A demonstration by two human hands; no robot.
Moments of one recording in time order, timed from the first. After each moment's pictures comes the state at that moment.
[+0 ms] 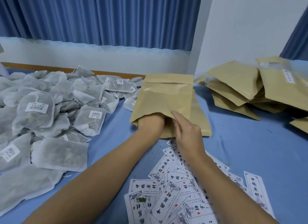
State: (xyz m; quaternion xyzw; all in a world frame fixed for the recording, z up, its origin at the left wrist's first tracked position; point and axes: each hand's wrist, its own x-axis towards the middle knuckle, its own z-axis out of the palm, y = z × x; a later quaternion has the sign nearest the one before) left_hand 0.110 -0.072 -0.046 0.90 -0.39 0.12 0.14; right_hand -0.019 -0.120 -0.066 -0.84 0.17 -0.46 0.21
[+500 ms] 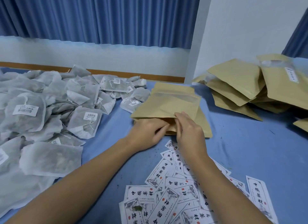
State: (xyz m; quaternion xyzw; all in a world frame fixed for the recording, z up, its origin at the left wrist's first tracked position) left_hand 0.133 -0.043 -0.075 0.66 -0.65 0.17 0.34; right_hand -0.014 -0.135 -0.068 -0.86 0.25 -0.41 0.17
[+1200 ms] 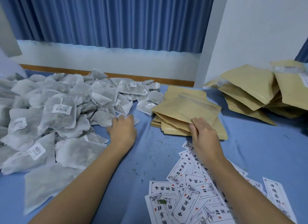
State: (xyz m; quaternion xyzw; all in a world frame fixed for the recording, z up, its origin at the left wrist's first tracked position) left_hand 0.183 0.039 -0.069 0.95 -0.25 0.08 0.19; right_hand -0.018 -0.127 -0.064 -0.90 0.25 -0.32 0.18
